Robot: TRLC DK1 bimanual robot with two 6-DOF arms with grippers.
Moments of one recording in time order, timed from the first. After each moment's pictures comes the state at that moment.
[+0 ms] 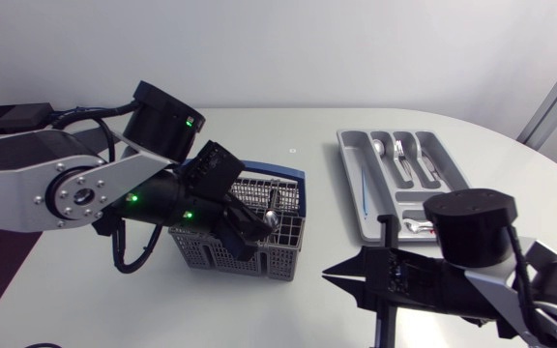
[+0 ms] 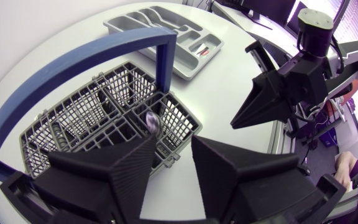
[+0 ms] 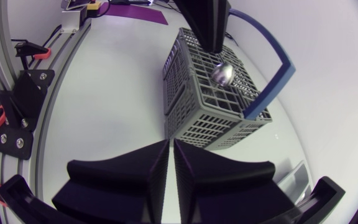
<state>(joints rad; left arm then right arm) -0.64 1.42 0.92 -0.36 0.35 0.11 0.62 1.05 0.38 -0.04 -0.35 -0.72</state>
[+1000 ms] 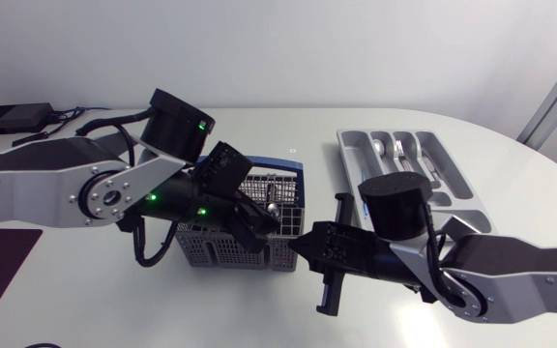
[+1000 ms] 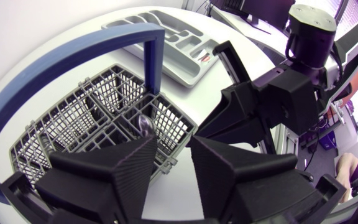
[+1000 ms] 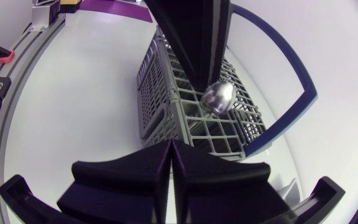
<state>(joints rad) -0.63 1.50 0.92 -0.25 0.38 0.10 0.68 1.42 0.50 0.29 -0.22 -0.71</state>
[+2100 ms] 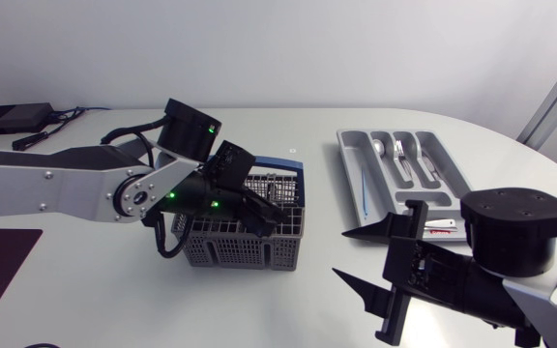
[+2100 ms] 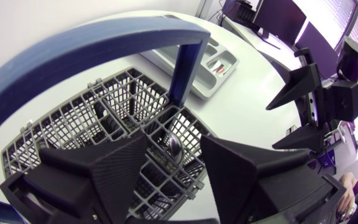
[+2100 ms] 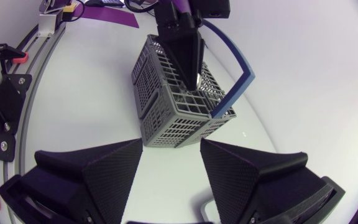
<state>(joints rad) -0.60 1.61 0.93 -0.09 0.38 0.02 0.60 0.88 0.35 -0.04 -0.21 -0.71</state>
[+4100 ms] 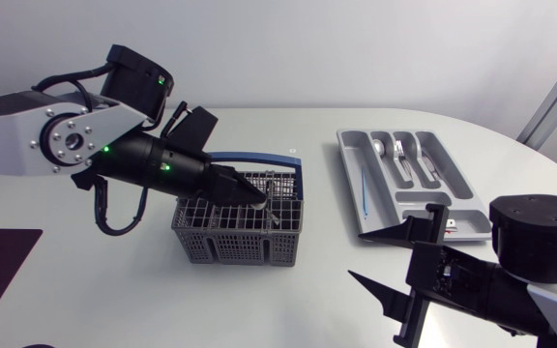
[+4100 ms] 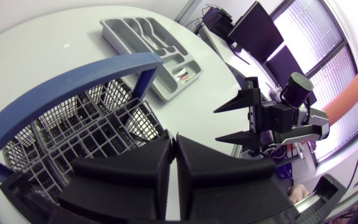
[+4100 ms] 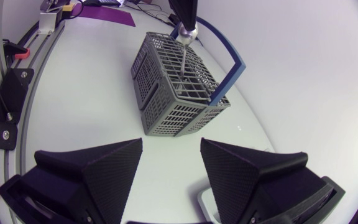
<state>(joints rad) -0.47 1.47 1.04 -0.44 0.70 -0.03 0.51 0.76 0.32 -0.12 -0.27 -0.75</state>
